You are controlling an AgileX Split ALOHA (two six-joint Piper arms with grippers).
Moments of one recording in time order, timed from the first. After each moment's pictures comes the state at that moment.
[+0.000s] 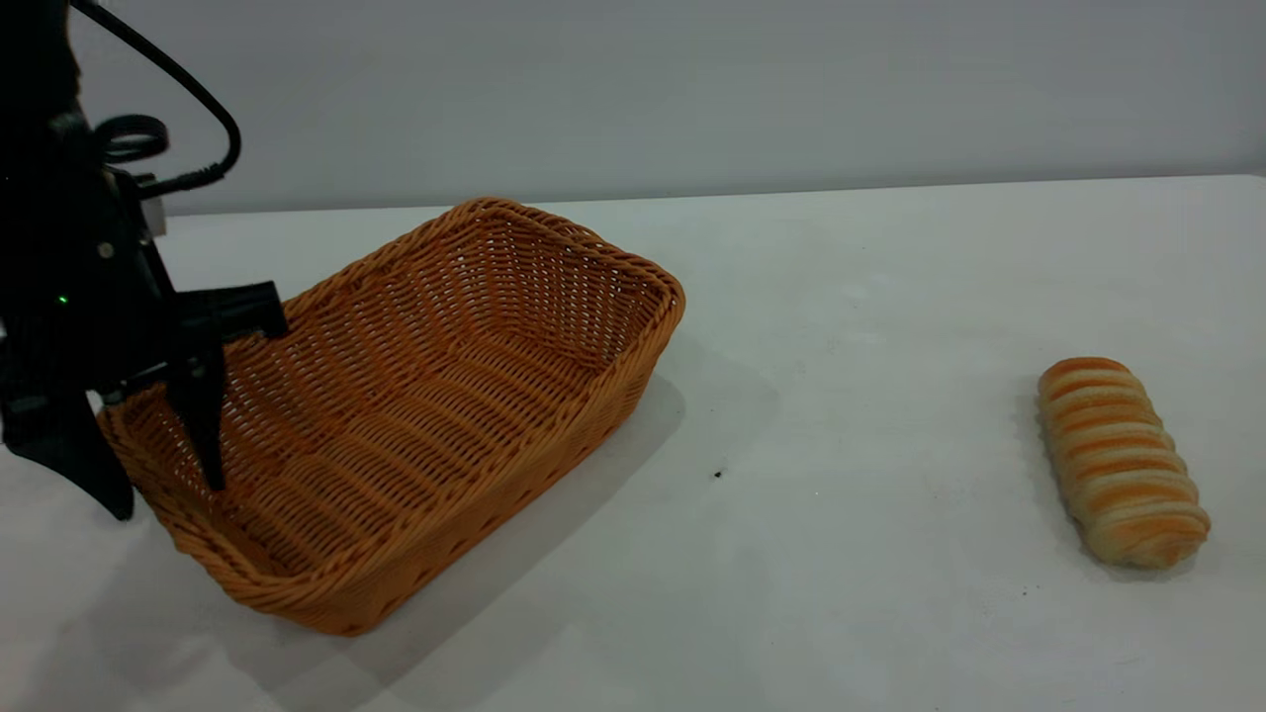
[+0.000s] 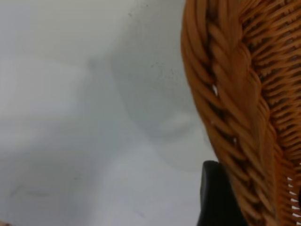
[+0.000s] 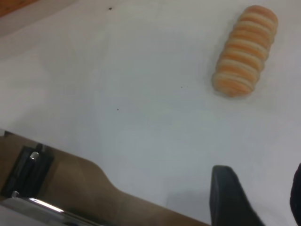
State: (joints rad) left arm -0.20 1.94 -1.01 -0.04 0.64 -0.67; right arm 0.31 0.59 -0.56 0.08 0.91 -0.06
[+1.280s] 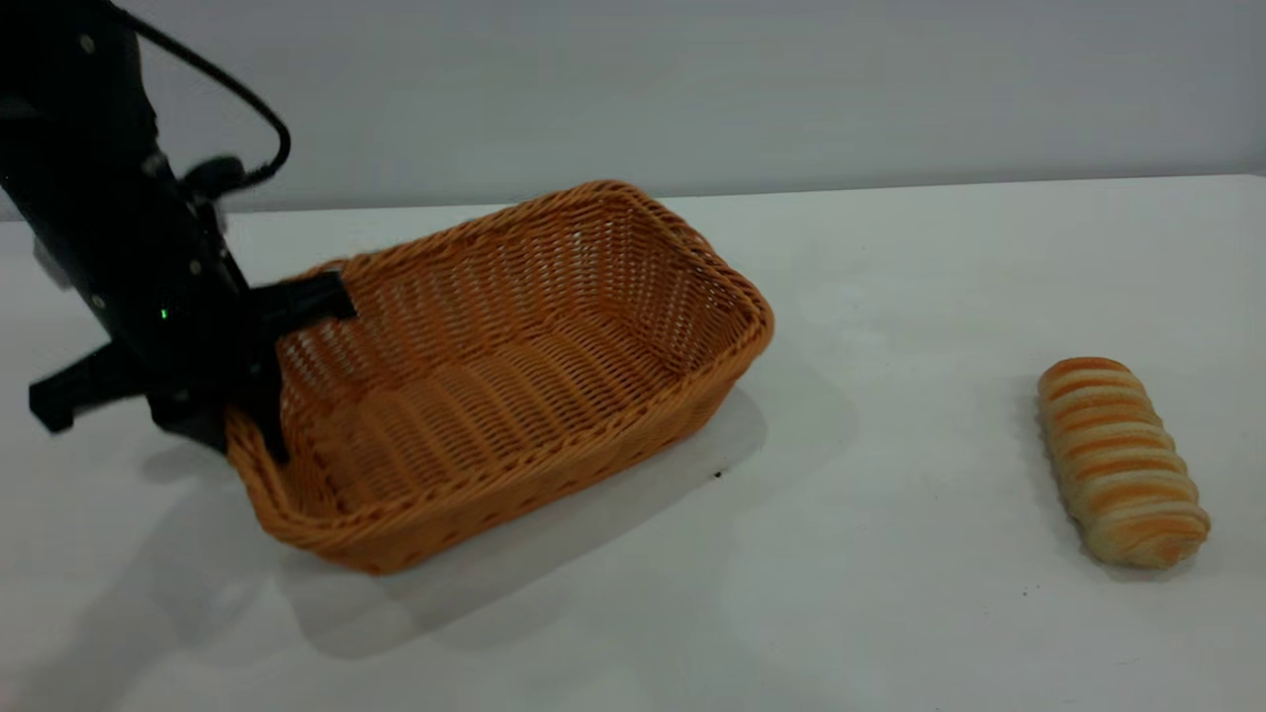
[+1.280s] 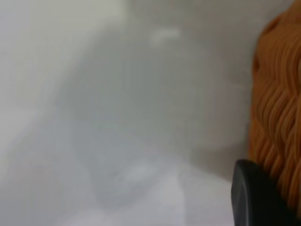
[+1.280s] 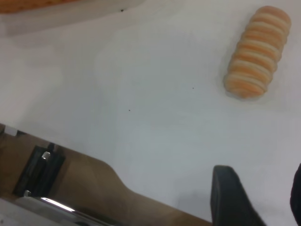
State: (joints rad) left arm -0.20 2.03 -1.07 -0.12 0.42 -0.58; right arm 0.31 0.59 -0.56 0.11 0.91 -0.07
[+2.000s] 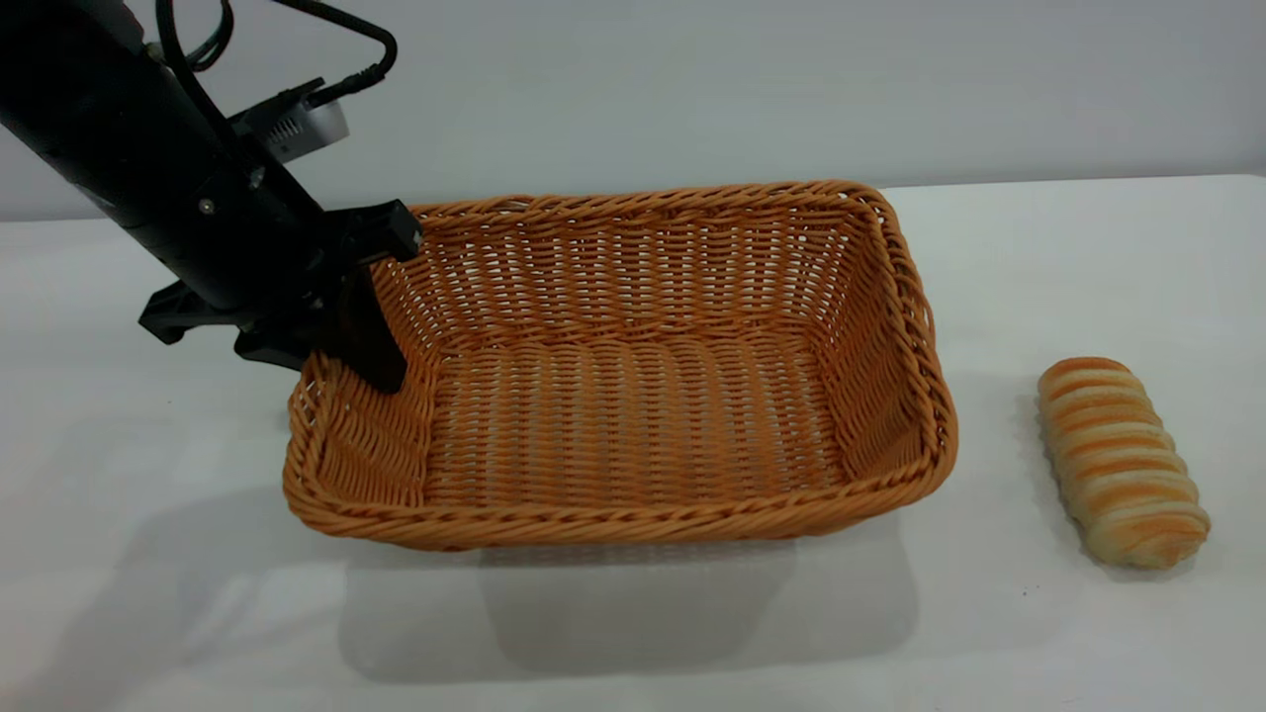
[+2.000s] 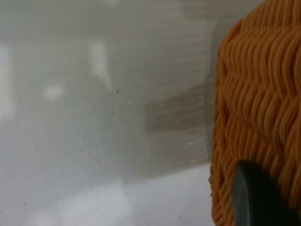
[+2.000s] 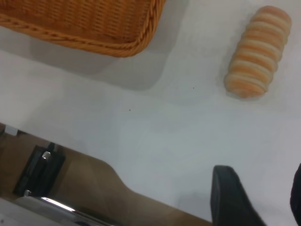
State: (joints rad) left arm -0.20 1.99 -1.08 -0.65 0.45 0.34; right arm 0.31 0.59 -0.56 0.12 0.91 -0.07
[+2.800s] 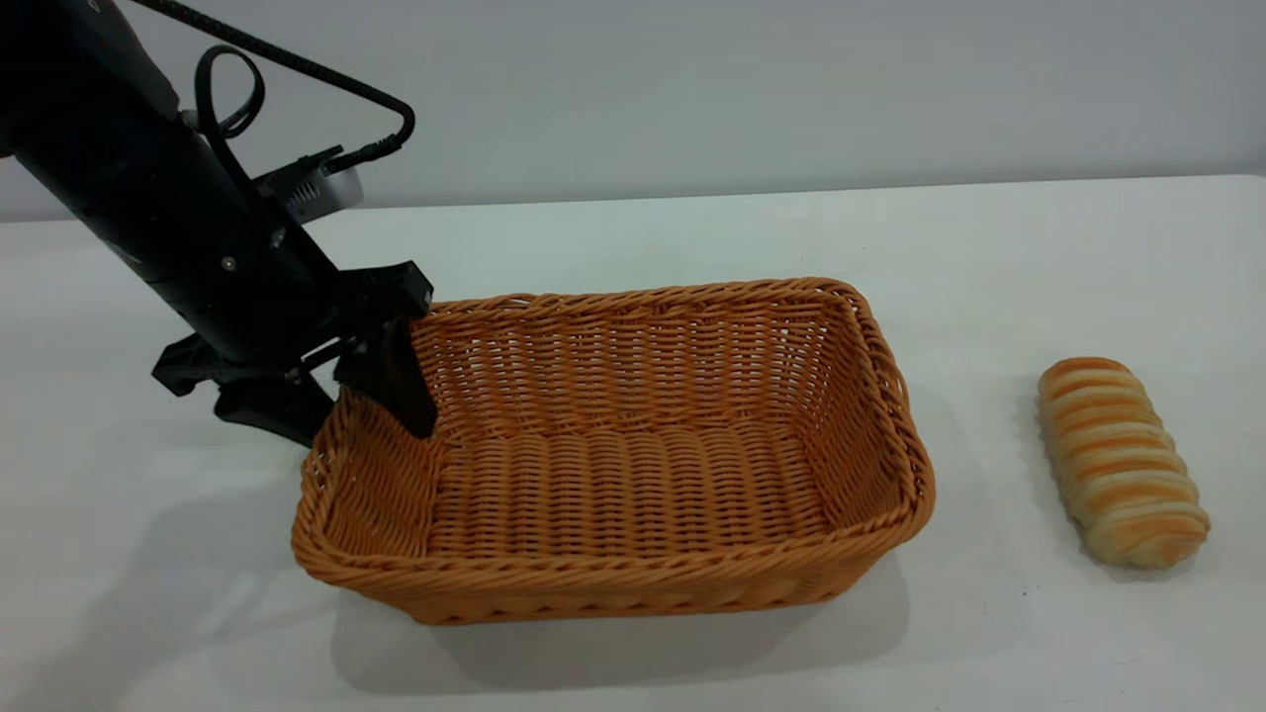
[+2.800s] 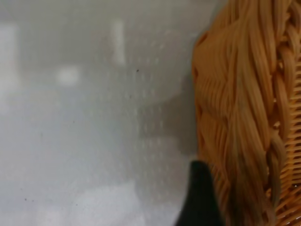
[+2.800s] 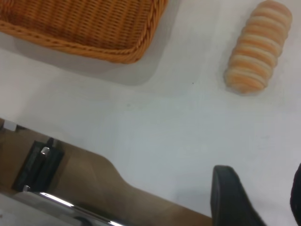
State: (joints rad) left arm -0.20 2.06 -1.08 -0.64 0.45 0.32; right arm 0.31 0.59 -0.56 0.11 0.92 -0.07
